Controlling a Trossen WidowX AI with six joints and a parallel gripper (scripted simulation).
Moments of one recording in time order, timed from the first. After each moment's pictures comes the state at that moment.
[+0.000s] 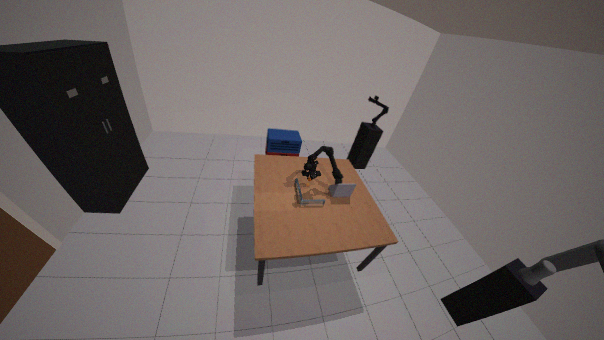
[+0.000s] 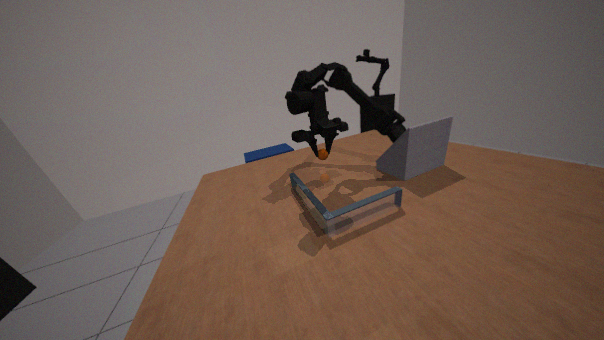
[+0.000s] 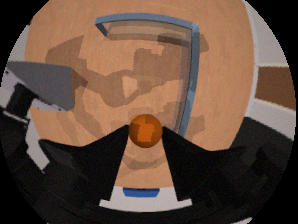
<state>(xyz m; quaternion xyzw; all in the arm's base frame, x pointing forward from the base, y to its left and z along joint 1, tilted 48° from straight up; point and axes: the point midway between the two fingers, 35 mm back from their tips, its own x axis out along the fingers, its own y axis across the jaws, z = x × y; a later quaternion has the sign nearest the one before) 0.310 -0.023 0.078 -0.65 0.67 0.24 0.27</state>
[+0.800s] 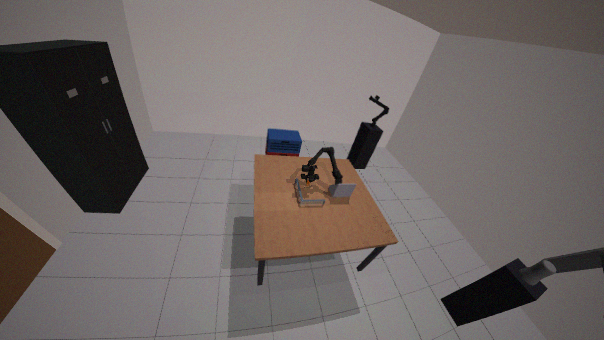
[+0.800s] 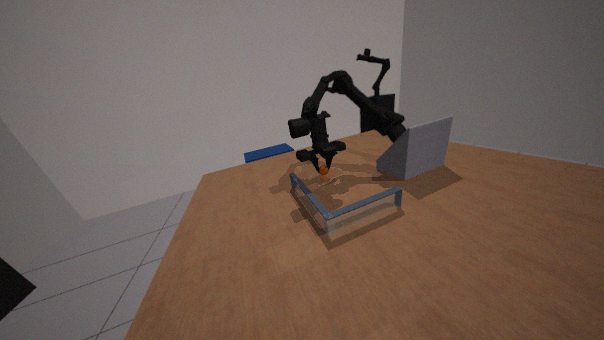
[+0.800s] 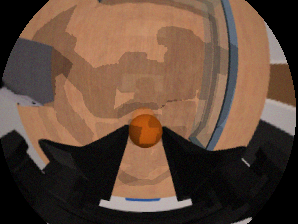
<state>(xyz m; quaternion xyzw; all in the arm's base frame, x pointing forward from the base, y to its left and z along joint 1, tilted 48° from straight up) 0.289 -0.114 0.057 -0.64 0.67 0.24 0.27</state>
